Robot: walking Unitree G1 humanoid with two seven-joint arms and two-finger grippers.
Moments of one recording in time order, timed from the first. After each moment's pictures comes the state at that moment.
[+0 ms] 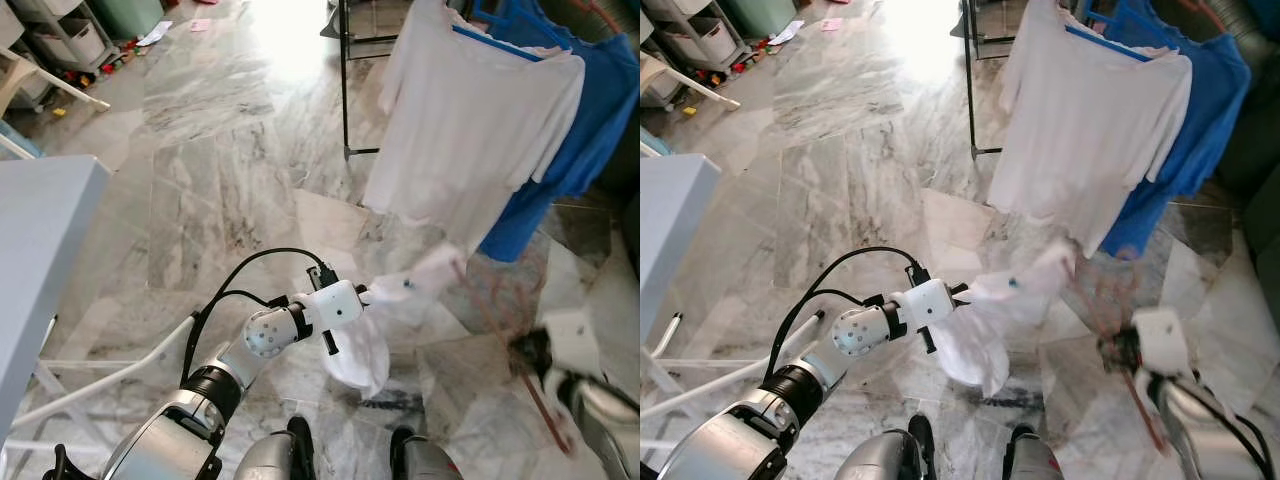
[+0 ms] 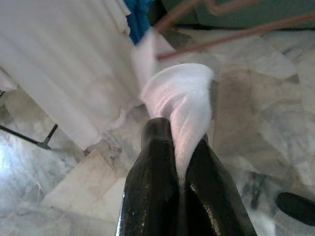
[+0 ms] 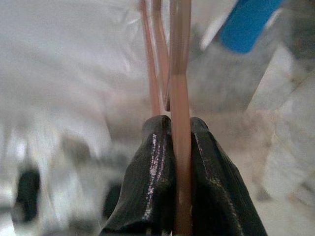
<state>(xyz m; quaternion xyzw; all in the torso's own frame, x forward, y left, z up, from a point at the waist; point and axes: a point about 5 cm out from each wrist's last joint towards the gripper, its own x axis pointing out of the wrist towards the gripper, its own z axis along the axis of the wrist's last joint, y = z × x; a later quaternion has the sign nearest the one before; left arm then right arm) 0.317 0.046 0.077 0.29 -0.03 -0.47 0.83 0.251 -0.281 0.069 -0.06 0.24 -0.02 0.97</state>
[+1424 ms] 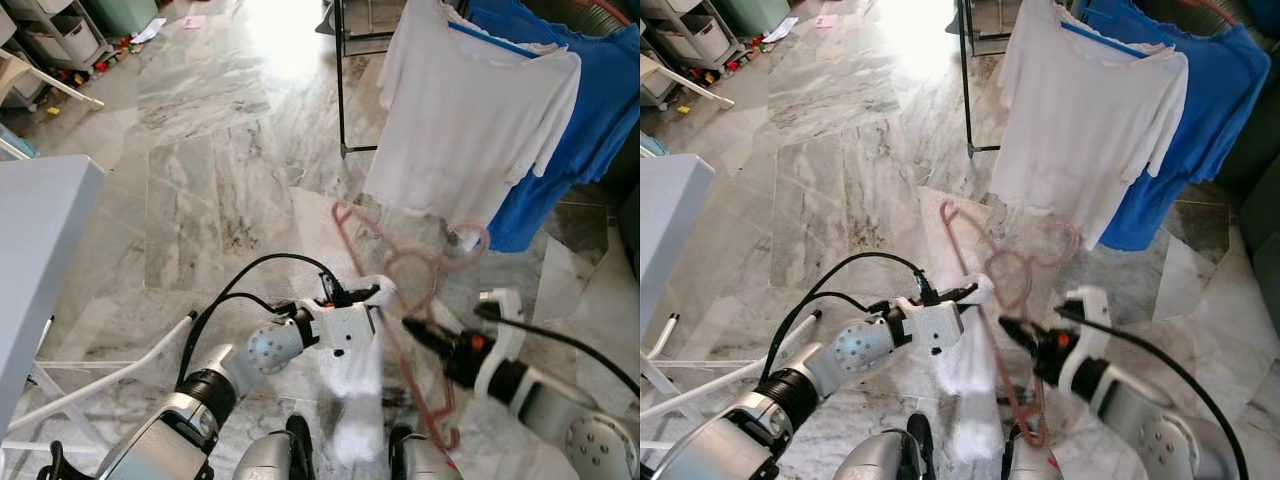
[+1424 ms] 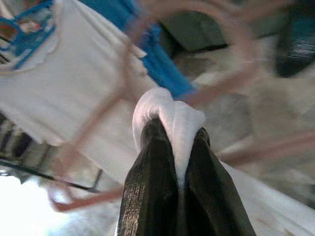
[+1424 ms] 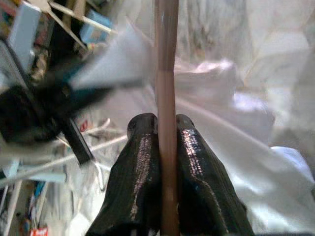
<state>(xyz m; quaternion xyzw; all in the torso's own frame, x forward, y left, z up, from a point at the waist) 0.306 0.039 0.086 0.37 -0.17 -0.45 0.80 0.234 -0.185 0.097 0.25 0.25 0.27 0.90</state>
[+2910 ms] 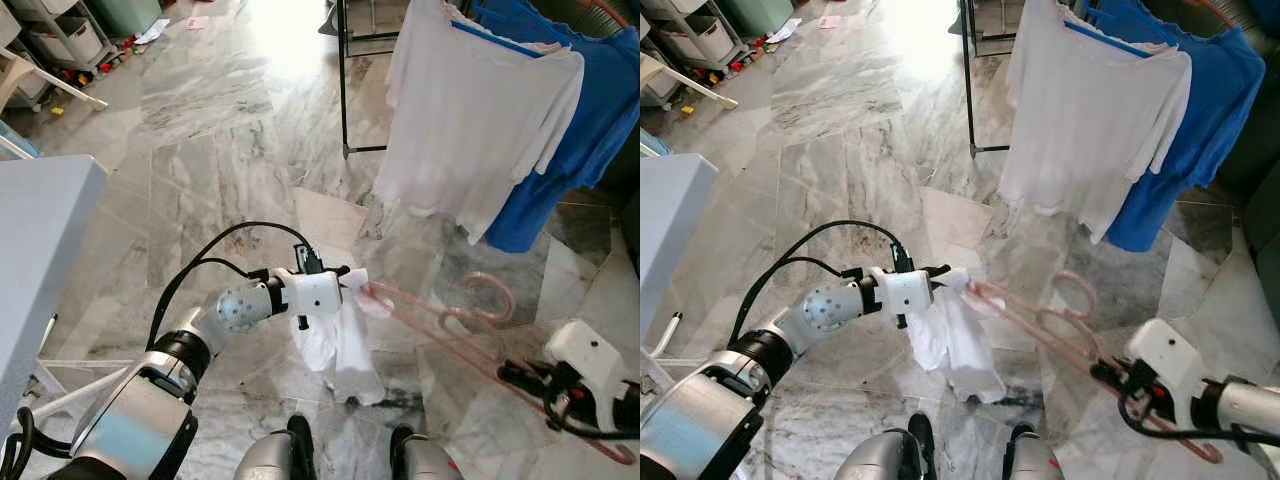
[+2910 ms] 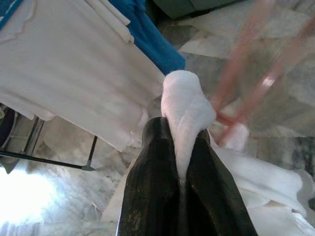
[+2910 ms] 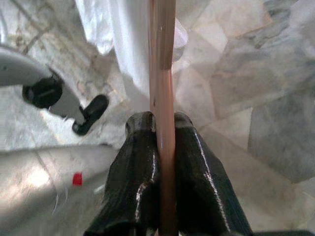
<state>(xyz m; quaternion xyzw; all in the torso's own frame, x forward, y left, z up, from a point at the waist) 0.338 0.078 0.108 0.41 -0.10 -0.48 0.77 0.198 -0.280 0.121 -0.20 0.28 0.35 0.87</state>
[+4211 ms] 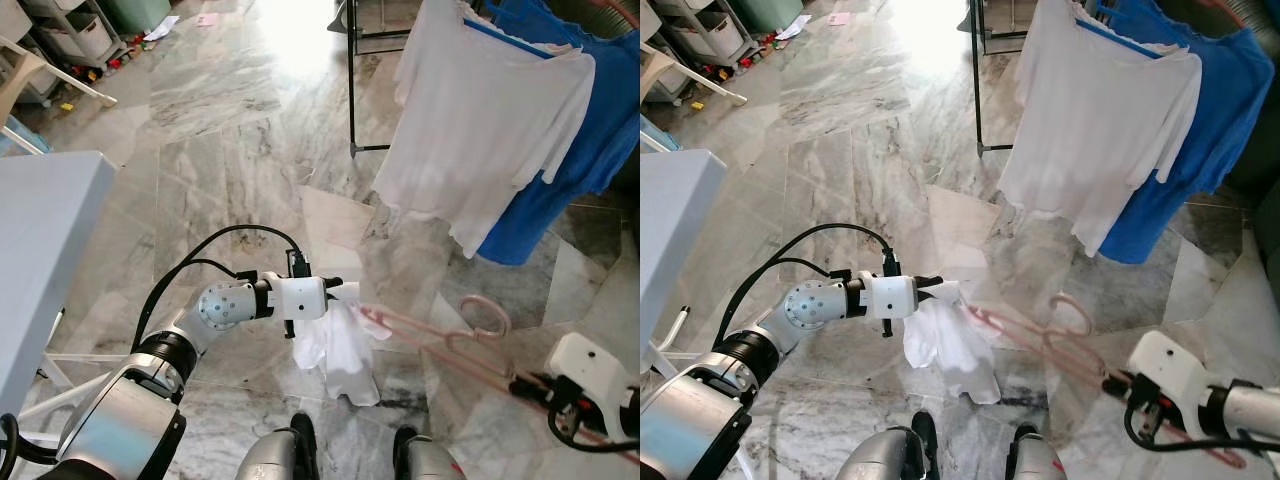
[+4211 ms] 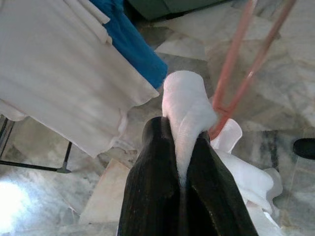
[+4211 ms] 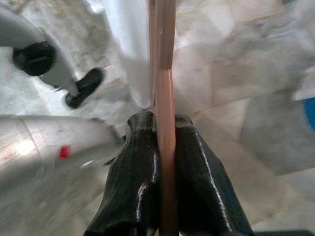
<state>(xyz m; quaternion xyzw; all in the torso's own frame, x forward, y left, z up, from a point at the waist) 0.331 0.095 0.106 0.40 -0.08 -0.54 0.74 0.204 -0.285 0.119 -0.26 0.29 0.34 0.86</state>
